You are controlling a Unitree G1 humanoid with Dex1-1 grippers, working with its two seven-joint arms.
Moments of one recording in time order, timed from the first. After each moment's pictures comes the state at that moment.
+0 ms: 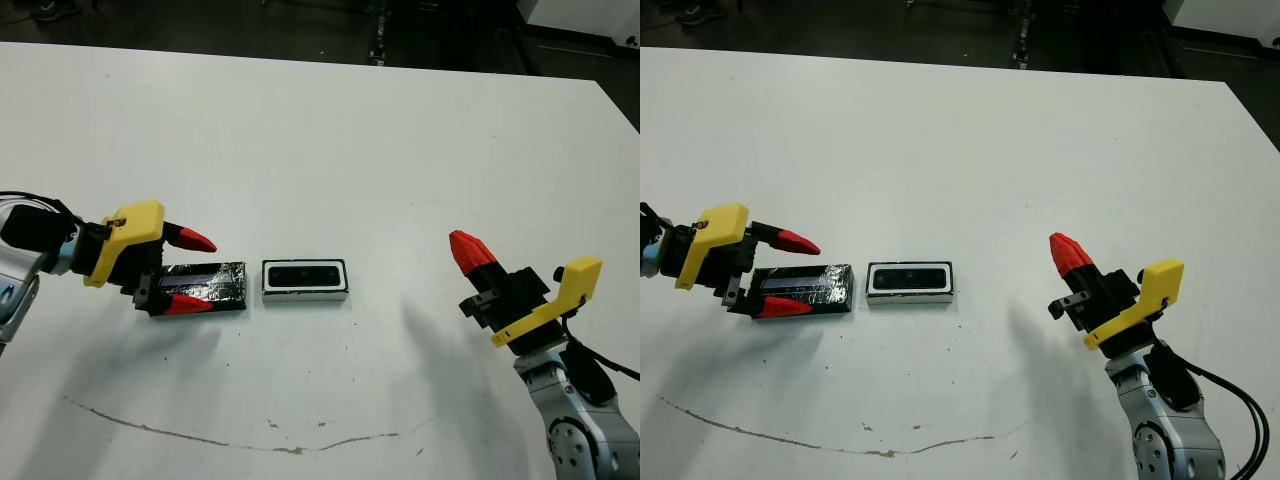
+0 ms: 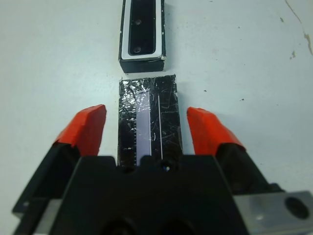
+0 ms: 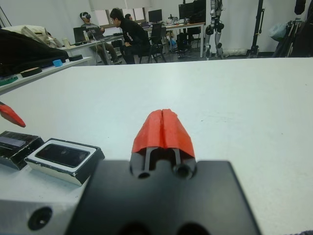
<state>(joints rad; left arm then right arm) -0.42 0.92 -0.16 0.07 -0.21 0.19 -1.38 0.11 -0.27 -0.12 -0.35 0.50 0.21 0.42</state>
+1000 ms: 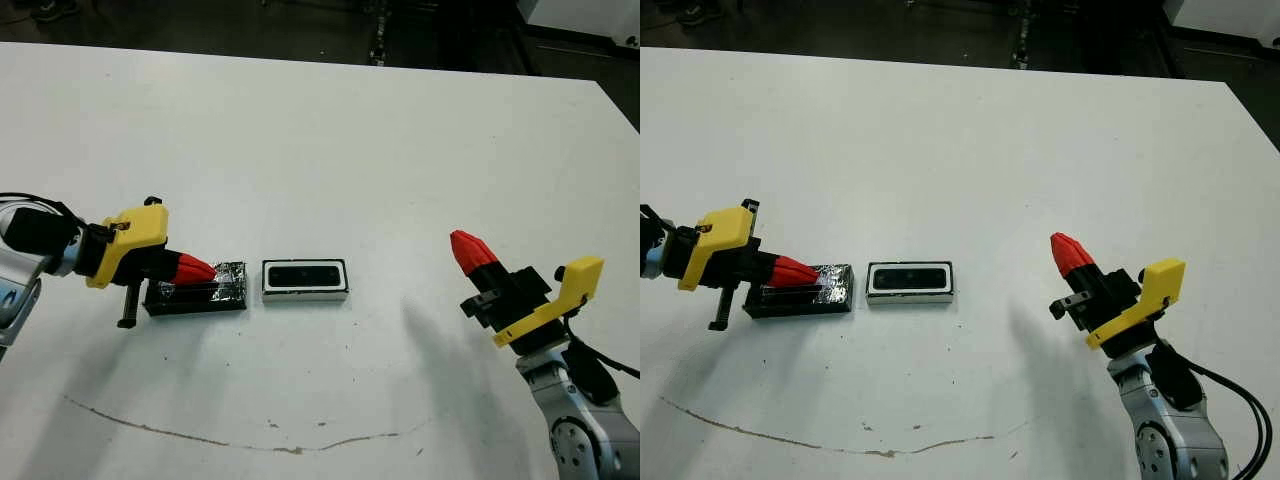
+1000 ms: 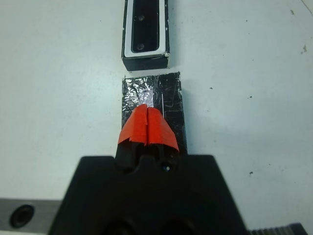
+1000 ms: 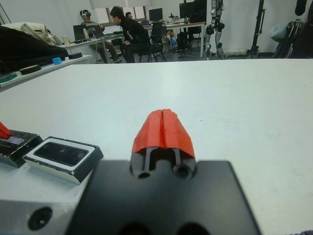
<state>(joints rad) -0.42 0.91 -0.15 0.07 -0.22 0.16 -1.35 0.11 -0.29 -0.12 -0.35 0.50 0.21 0.42</state>
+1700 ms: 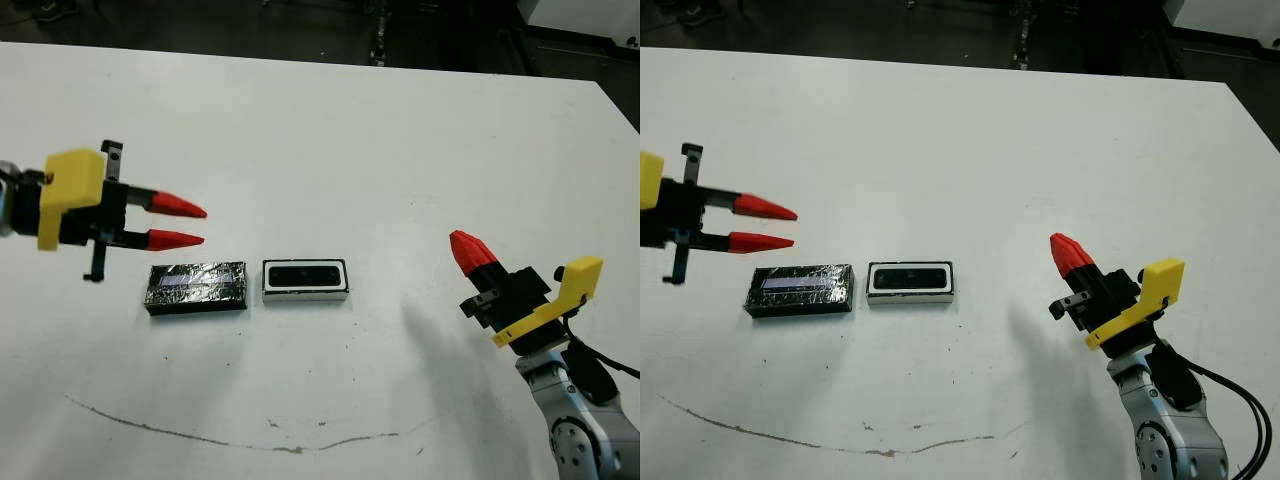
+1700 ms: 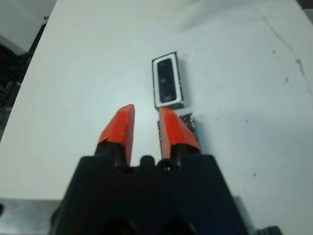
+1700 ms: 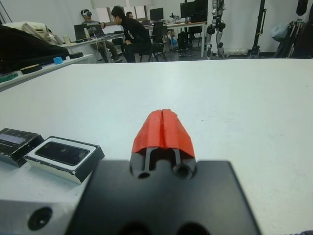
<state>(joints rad) -0.51 1.03 -0.04 -0.05 -0.32 0.14 -1.40 0.11 -0.29 -0.11 -0.35 0.50 0.21 0.42</state>
